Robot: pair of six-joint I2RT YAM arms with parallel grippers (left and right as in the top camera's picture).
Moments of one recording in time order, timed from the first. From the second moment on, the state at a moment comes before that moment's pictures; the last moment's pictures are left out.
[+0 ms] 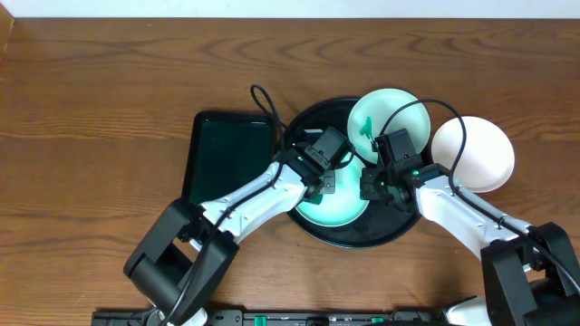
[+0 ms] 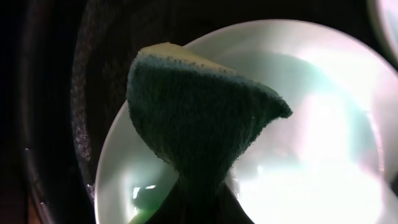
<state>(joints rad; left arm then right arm) -0.75 1.82 1.13 -0.55 -0.14 -0.74 0.38 1.61 0.78 -0.37 -0.11 0.43</state>
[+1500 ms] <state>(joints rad) -0.75 1.85 1.13 -0.54 -0.14 -0.75 0.38 1.61 0.78 -0.37 -0.11 0.43</state>
